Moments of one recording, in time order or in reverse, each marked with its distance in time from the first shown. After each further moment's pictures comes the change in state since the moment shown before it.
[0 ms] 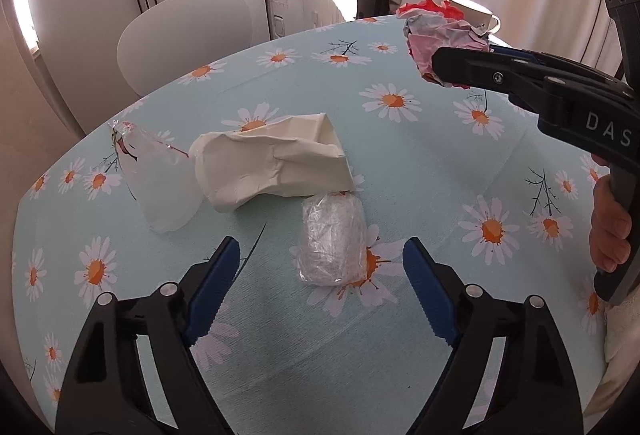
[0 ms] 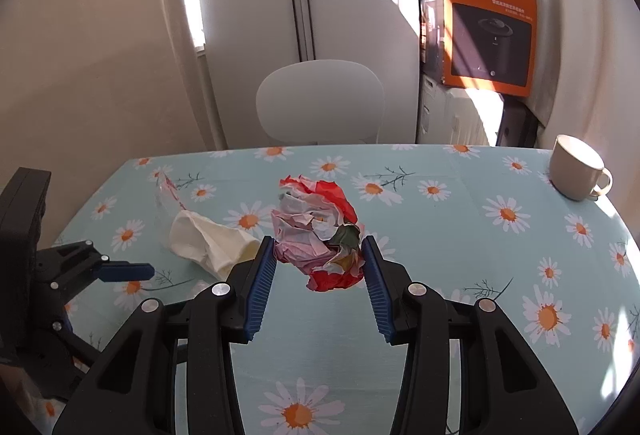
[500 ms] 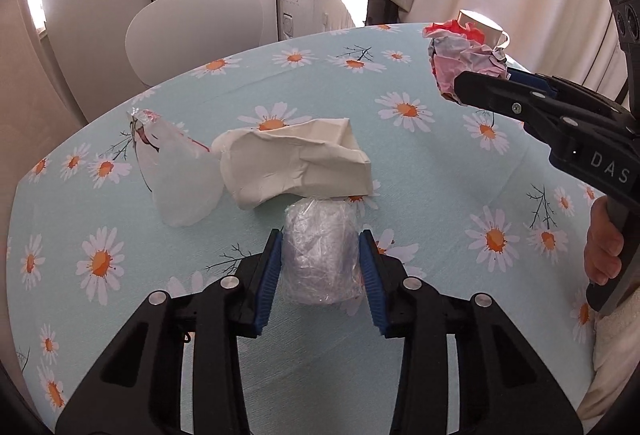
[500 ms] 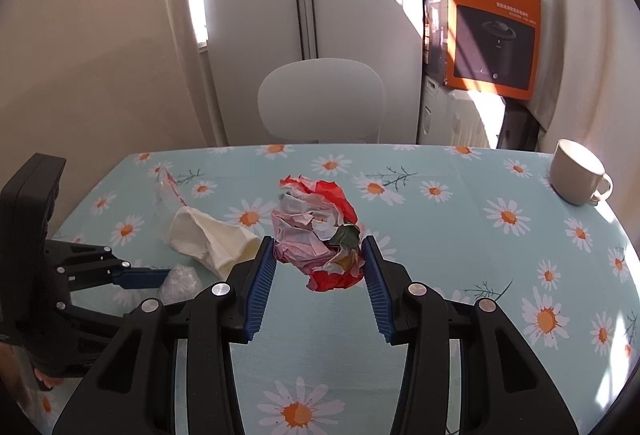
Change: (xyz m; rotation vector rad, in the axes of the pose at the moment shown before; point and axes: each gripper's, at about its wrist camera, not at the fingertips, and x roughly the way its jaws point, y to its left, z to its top) left arm -0.009 0.015 -0.002 -0.064 -0.016 -0.011; right arm 0.001 0.008 -0.002 -0.035 0.003 -0.008
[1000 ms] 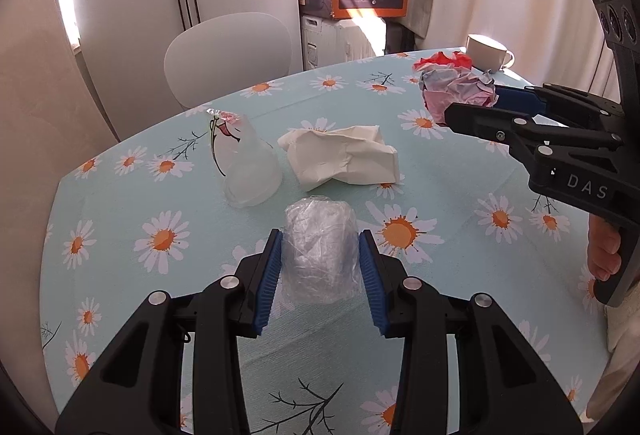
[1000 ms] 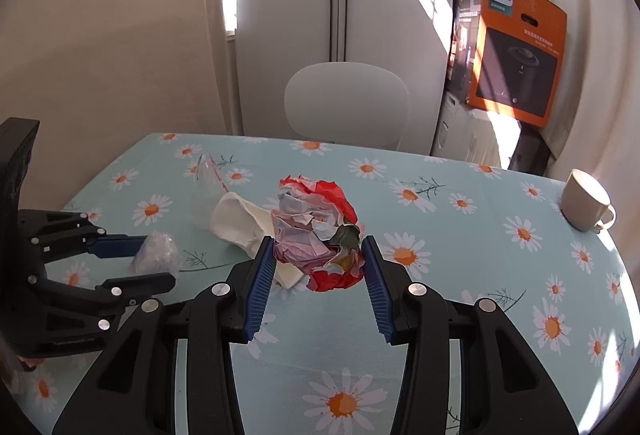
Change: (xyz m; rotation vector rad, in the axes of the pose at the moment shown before) left arm -0.049 0.015 -0.032 0.011 -0.120 0.092; right arm -0.015 0.053 -0.005 -0.118 -0.009 0.017
